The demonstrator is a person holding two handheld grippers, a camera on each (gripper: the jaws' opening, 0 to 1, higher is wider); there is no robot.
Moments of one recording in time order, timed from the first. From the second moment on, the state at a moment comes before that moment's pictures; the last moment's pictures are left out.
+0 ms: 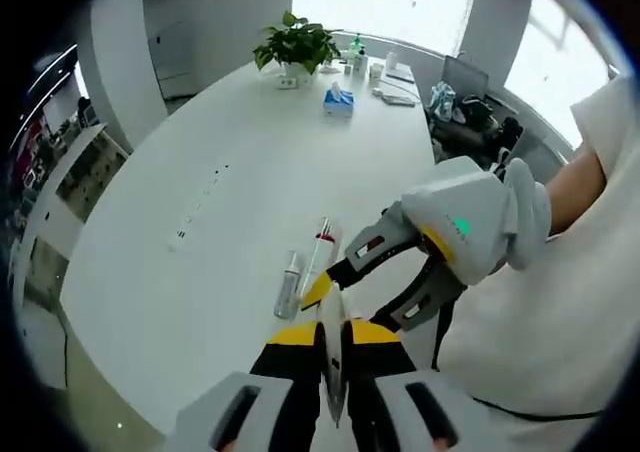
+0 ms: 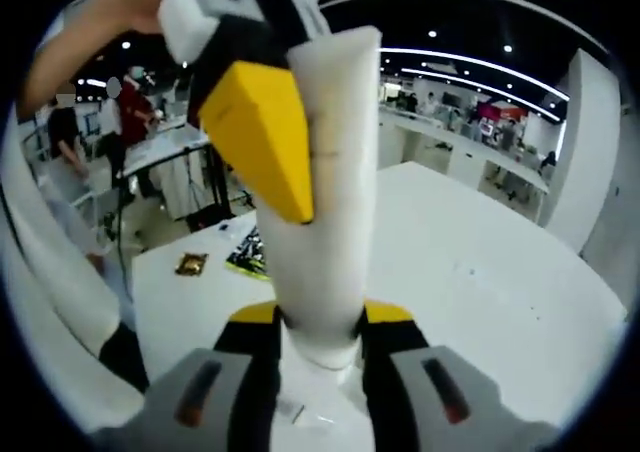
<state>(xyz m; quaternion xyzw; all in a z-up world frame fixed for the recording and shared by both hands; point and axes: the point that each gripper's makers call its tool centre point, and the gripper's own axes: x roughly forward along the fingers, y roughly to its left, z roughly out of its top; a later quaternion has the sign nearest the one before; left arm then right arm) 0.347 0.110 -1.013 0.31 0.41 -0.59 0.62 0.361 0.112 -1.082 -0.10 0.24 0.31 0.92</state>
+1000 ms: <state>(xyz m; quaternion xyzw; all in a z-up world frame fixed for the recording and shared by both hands) 0.430 0.128 -1.079 0.41 0.44 -0.56 0.57 0.293 0.044 -1.089 0.02 0.26 0.23 0.94</state>
